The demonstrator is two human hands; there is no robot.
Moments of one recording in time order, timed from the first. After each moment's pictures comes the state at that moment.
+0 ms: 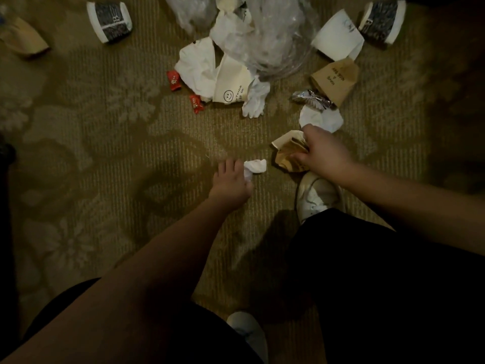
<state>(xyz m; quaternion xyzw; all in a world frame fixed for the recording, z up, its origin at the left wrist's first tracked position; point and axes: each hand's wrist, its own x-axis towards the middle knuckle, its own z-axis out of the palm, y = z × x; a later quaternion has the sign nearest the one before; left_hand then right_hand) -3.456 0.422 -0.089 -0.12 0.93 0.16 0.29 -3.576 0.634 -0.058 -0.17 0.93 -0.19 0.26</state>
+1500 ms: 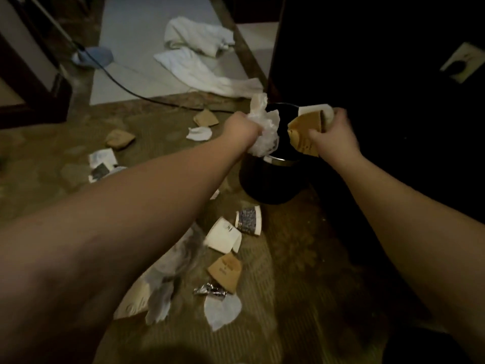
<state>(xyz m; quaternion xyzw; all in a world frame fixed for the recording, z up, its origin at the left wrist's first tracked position) -3.944 0.620 0.197 -0.12 0.81 0.56 0.12 -3.908 0.810 0.192 0.15 0.92 -0.34 -0.11</state>
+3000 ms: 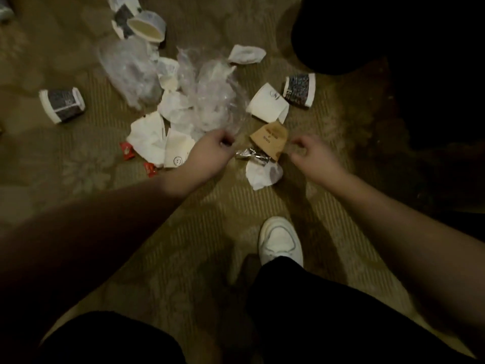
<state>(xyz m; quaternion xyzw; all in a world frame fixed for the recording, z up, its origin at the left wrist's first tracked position) -3.648 0.467 0.020 -0.12 0.89 0.39 0.20 -3.662 0.707 0.007 0.01 0.93 -0.29 0.23</state>
